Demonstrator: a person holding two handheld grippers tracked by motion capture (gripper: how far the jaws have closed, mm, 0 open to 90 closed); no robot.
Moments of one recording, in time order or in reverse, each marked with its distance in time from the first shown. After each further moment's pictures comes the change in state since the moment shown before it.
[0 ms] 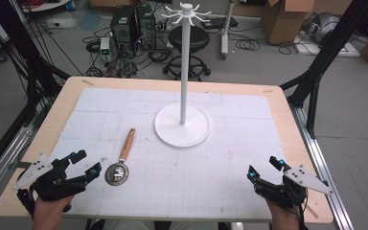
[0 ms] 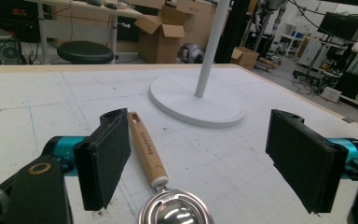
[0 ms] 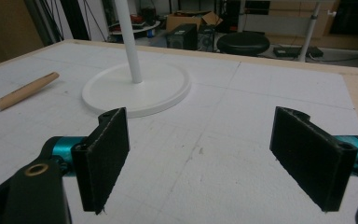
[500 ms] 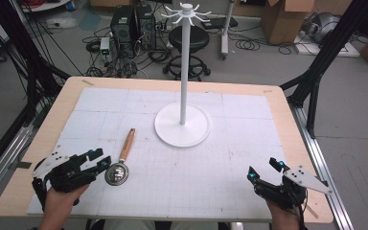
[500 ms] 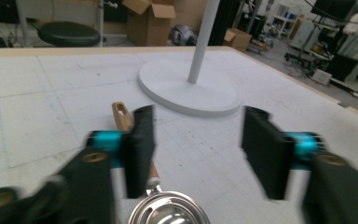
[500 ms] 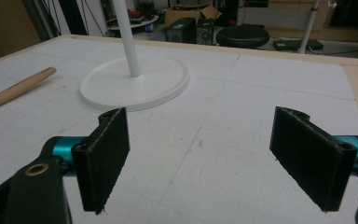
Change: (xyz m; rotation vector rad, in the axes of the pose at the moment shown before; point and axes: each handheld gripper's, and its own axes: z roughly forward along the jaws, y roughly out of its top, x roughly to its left) left arm 0.002 -0.001 0.036 0.121 -0.077 0.013; right arm 0.000 -0.003 0.000 0.025 -0.007 0.013
